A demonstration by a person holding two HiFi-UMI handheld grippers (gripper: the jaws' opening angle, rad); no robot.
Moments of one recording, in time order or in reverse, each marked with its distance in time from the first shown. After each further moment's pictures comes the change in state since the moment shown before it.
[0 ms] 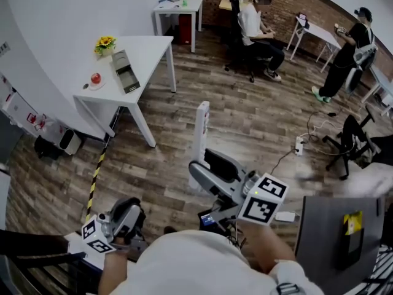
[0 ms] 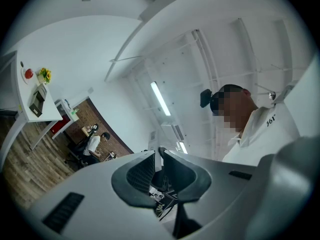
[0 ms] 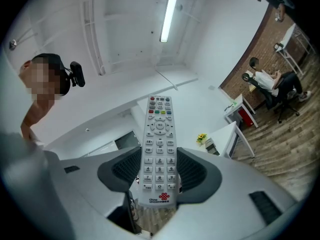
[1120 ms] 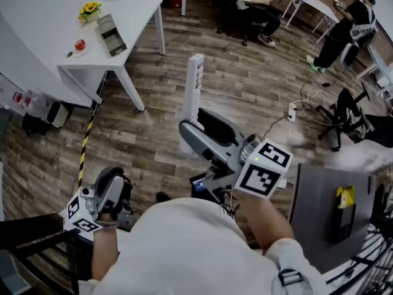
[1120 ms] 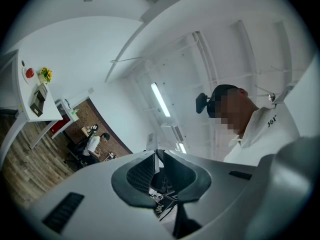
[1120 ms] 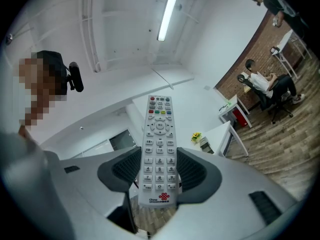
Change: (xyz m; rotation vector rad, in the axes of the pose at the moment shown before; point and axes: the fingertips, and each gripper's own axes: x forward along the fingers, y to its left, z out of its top) left arm -0.006 0.001 0.005 0.001 -0.016 -0.012; right arm 0.001 -0.007 -0.006 -0.001 0.010 -0.063
